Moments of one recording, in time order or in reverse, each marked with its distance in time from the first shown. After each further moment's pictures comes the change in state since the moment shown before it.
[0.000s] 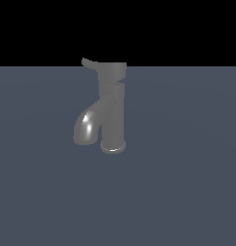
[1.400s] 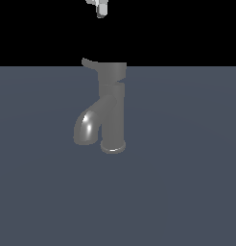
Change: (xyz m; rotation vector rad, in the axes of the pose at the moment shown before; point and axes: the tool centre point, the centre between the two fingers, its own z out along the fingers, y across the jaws) arm 0.083 -0.082 0.074 -0.019 -0.004 0.658
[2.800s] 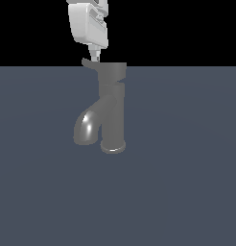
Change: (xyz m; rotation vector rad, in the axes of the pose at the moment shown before) arm -0.001 -0.087 0.097 -0.014 0.010 0.565
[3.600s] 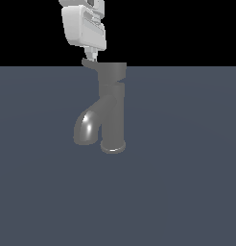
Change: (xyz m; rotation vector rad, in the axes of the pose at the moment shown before) arm -0.008 0.011 0.007 0.000 0.001 0.036
